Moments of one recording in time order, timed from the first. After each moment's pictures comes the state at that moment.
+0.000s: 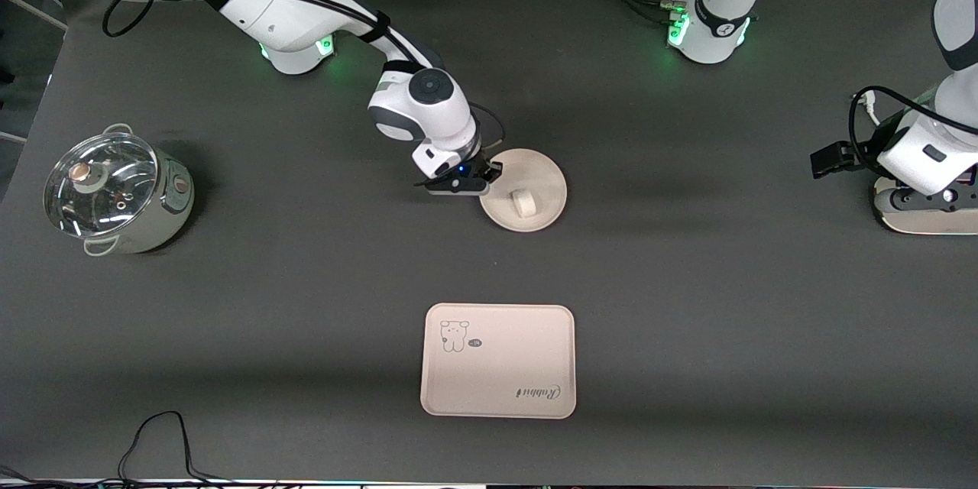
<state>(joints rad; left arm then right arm) -0.11 0.02 0.09 -1.76 0.05 1.64 -0.05 0.21 0.63 0.61 -2.00 -0.60 2.64 1.37</state>
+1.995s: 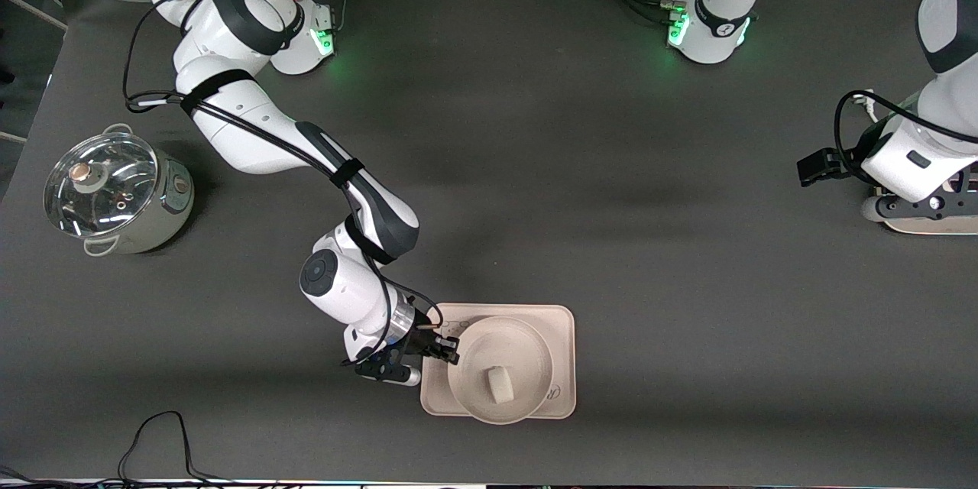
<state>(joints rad) -0.12 0.05 0.06 -1.70 0.04 1.64 -0.09 0.14 1.18 0.51 -1.03 -0.24 2.59 0.64</state>
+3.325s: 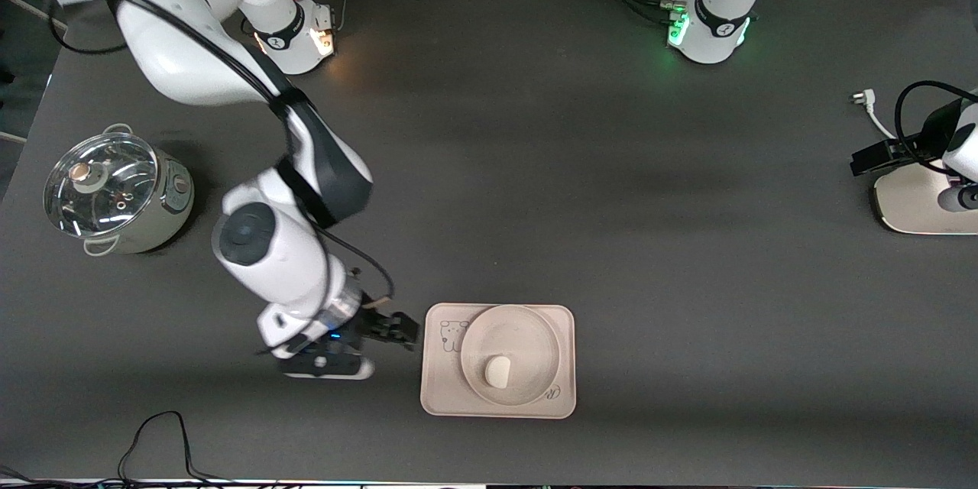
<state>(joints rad) -0.01 0.03 0.07 -1.69 0.04 1.58 -0.10 0.16 0.76 0.33 -1.04 -0.22 2.01 0.57</state>
